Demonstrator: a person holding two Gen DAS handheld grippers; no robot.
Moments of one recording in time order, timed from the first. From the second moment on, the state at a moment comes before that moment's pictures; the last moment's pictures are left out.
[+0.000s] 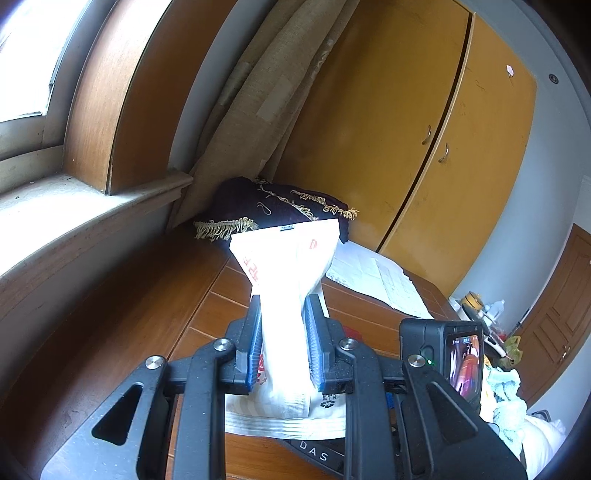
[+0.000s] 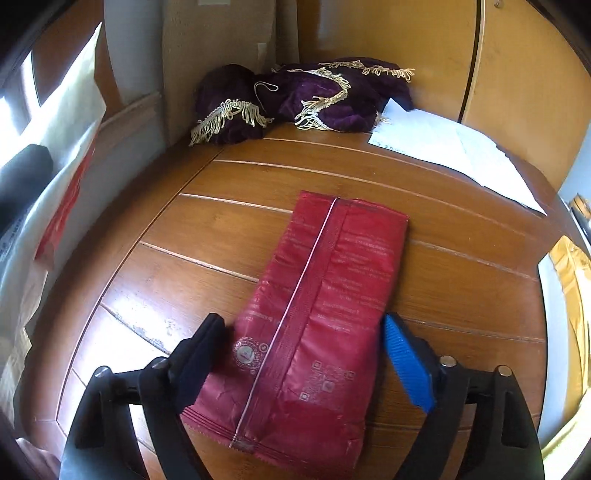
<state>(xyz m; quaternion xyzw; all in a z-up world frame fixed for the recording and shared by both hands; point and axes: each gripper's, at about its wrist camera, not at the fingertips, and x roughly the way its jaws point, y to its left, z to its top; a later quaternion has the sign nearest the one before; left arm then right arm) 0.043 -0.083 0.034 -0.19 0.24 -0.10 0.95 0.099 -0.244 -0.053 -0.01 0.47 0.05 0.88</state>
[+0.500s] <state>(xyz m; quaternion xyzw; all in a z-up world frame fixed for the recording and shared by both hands) 0.045 -0.085 0.030 -0.18 0.25 -0.10 0.95 0.092 -0.265 -0.045 0.07 0.46 0.07 0.88</state>
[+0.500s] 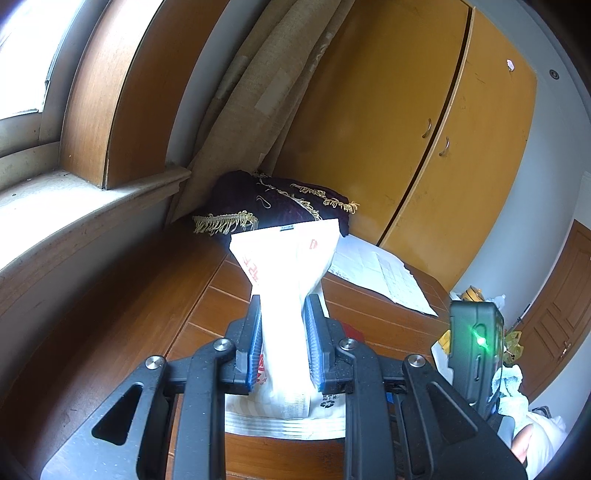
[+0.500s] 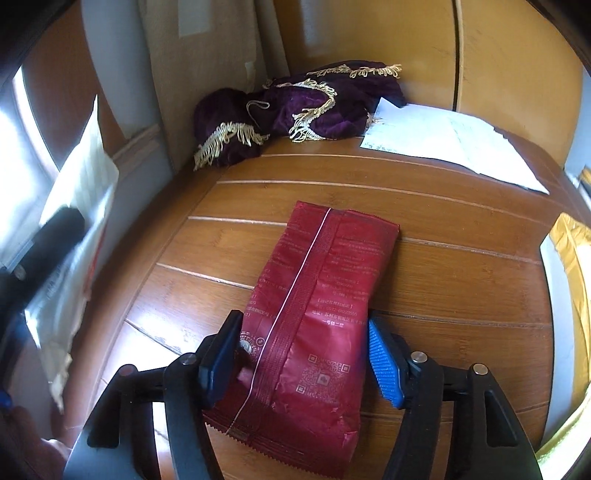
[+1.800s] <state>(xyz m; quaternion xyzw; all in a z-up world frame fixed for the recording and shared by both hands) 0.011 -0.244 0.076 -0.21 0.36 -0.40 0.82 -0.064 -0.469 0.057 0.17 0.31 0.12 0.93</state>
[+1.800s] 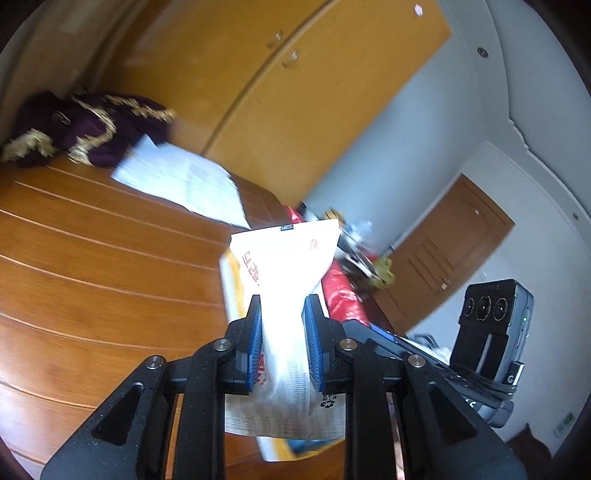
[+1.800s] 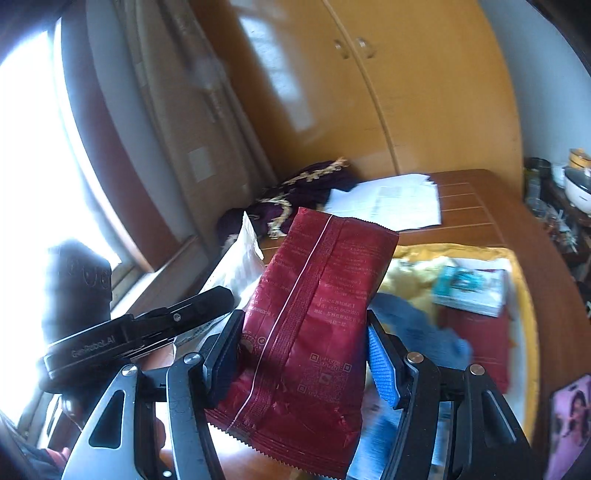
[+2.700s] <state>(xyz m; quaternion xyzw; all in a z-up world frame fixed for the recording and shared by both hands) -0.033 -0.346 0.038 -0.09 0.41 -0.39 0.82 -0.116 -0.552 0.002 0.18 0.35 0.00 0.92</state>
